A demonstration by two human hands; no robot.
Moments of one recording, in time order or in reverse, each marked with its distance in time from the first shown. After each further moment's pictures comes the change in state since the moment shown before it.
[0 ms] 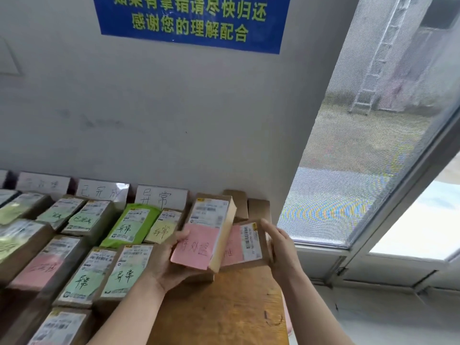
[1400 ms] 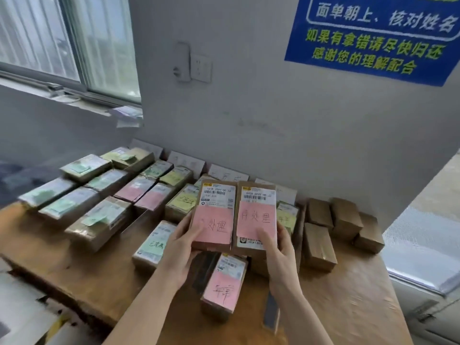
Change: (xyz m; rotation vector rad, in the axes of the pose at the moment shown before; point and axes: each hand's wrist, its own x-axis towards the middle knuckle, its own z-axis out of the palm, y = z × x) left_hand -0.250 0.130 -0.204 0.173 0.350 0.425; right_hand -0.220 0.136 0.276 -0.241 -0.295 -0.289
